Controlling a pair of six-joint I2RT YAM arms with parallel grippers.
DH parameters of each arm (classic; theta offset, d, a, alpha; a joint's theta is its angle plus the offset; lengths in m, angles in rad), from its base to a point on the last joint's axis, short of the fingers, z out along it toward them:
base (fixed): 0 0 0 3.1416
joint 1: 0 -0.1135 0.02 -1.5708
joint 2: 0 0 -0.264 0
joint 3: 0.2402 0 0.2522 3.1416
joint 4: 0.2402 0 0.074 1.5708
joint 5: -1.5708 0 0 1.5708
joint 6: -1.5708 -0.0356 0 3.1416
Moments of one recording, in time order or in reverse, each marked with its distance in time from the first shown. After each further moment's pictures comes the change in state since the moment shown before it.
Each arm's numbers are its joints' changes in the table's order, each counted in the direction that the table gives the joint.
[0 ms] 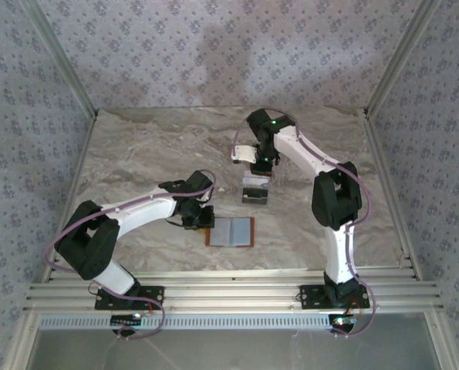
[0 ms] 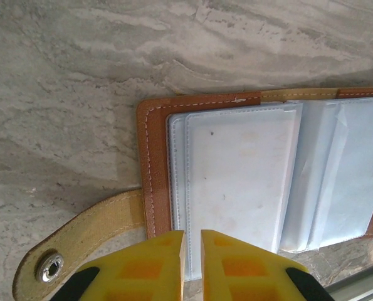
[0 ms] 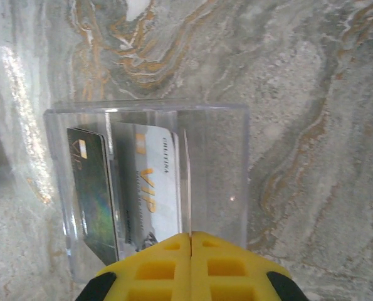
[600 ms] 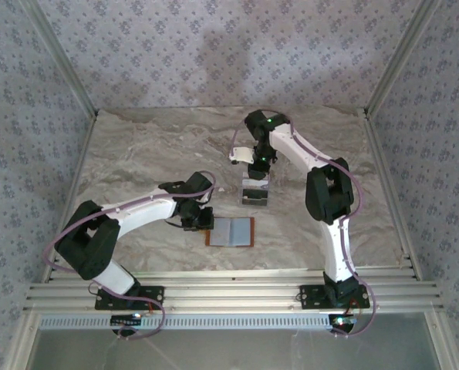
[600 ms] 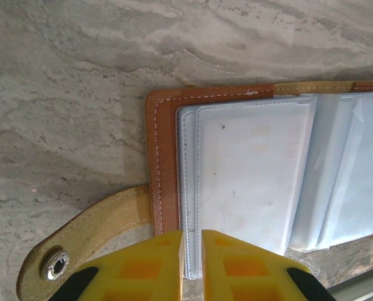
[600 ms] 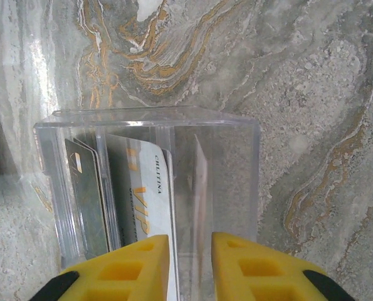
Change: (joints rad) left arm 0.000 0.000 -0.013 0.000 0.000 0.000; right arm 0.005 -0.088 0.085 0.063 0.032 -0.001
